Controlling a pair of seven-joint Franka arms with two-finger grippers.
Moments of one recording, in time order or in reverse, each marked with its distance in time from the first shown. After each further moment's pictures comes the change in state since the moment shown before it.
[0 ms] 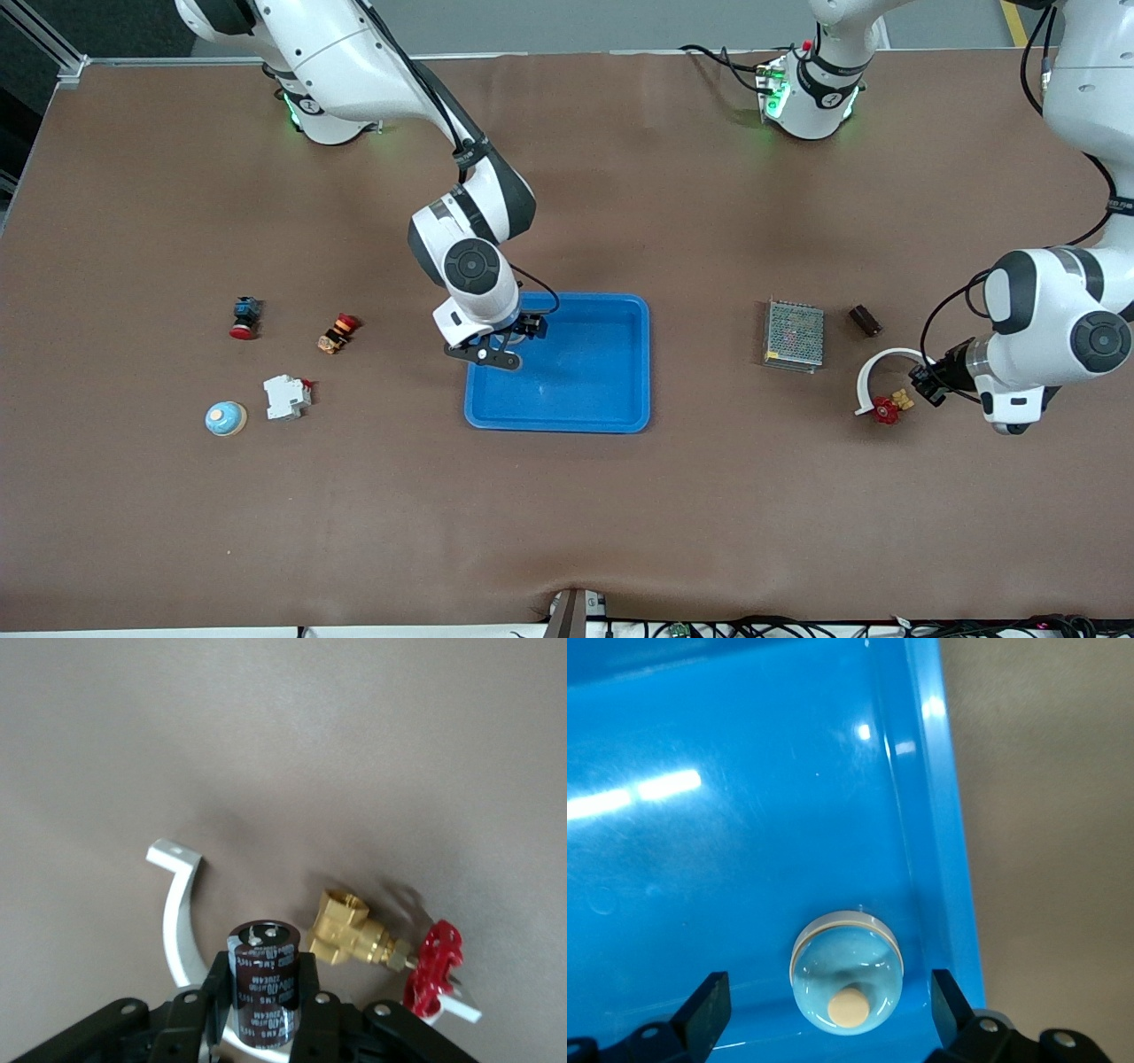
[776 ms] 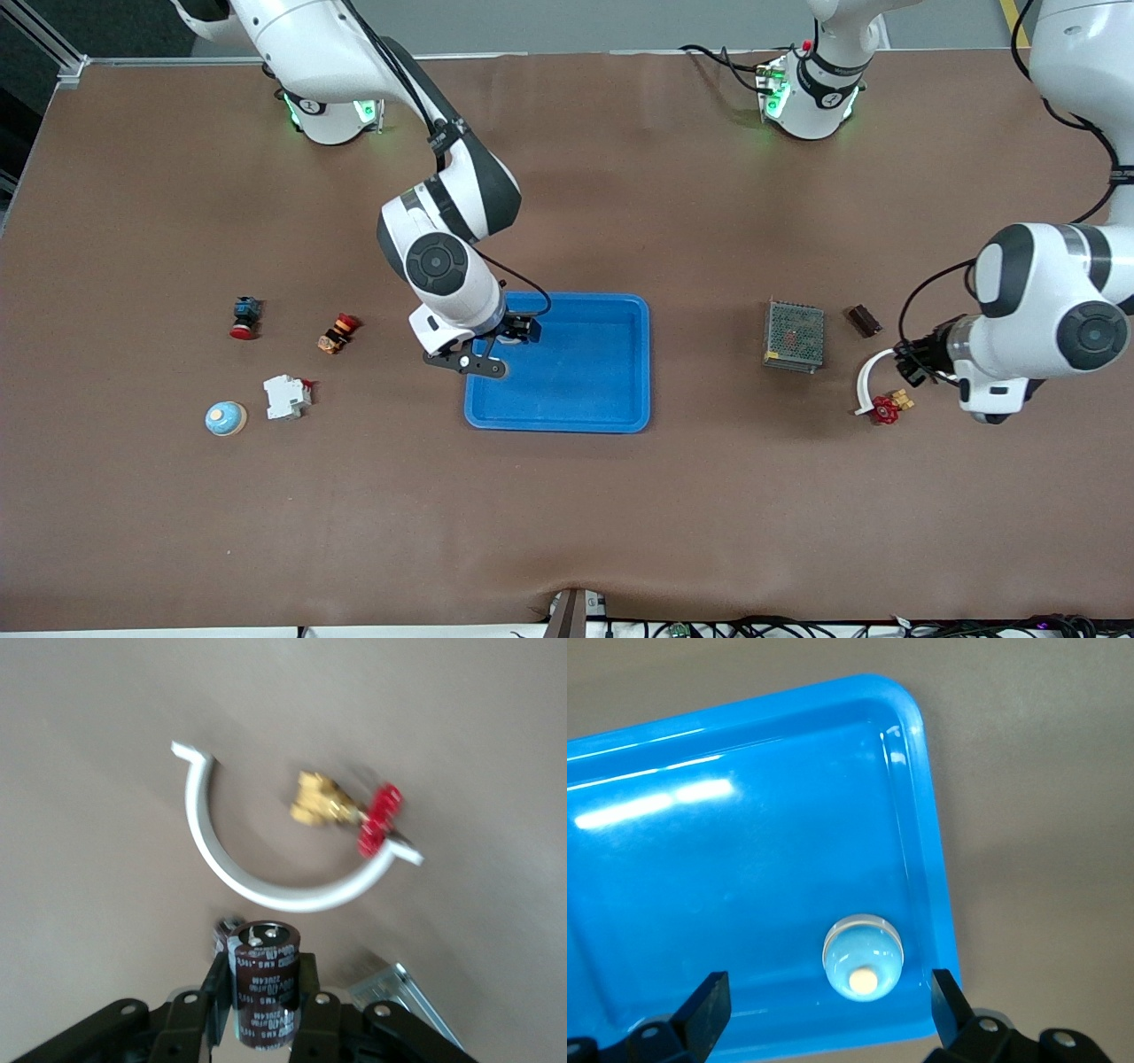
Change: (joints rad) left arm -0.090 -0.133 -0.004 0.051 -0.046 -0.287 -0.004; right arm -0.057 -0.046 0.000 0.112 0.042 -0.130 -0.054
